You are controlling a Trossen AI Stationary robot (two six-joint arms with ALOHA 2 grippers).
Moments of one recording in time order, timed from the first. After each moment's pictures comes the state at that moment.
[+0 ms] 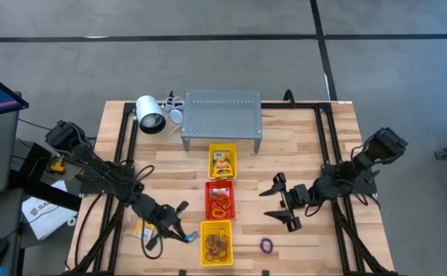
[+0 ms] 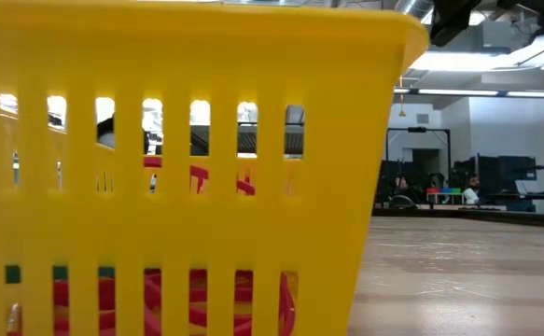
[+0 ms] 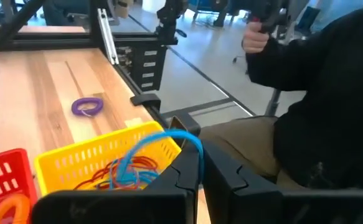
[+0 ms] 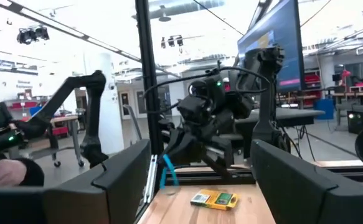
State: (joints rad) left arm -0.66 1.34 0.54 0.55 -0.01 -0.19; right arm 0.61 1.51 0.34 1.51 0.42 0.00
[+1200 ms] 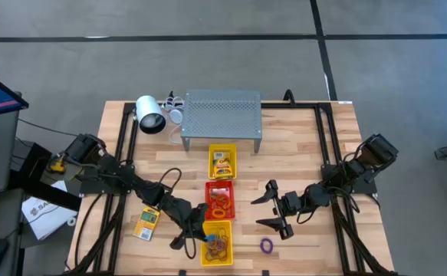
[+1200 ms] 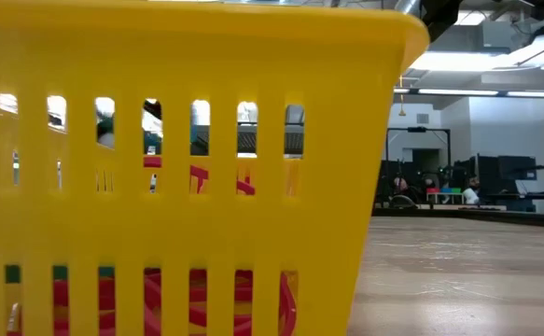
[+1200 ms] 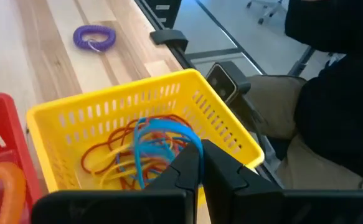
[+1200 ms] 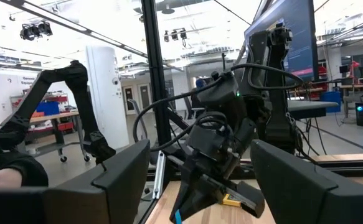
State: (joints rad) left arm -0.49 1.66 0.76 0.37 0.18 -0.21; right arm 0.62 1.64 0.45 1.50 0.42 0.03
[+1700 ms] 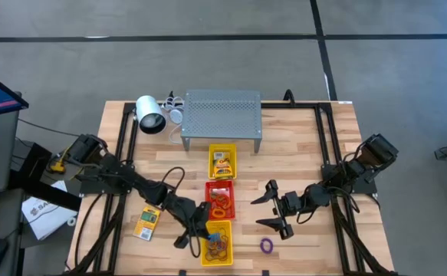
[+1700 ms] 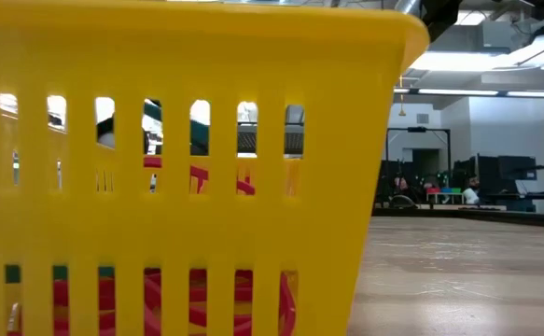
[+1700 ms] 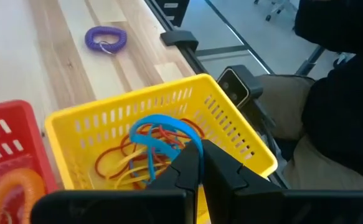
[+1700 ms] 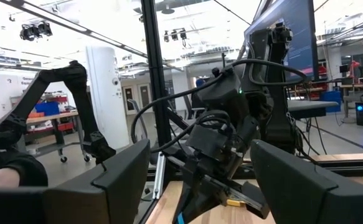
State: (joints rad) left arm -0.47 1.67 0.81 0.31 0.19 -0.20; right arm 0.62 1.64 0.45 1.50 0.42 0.03
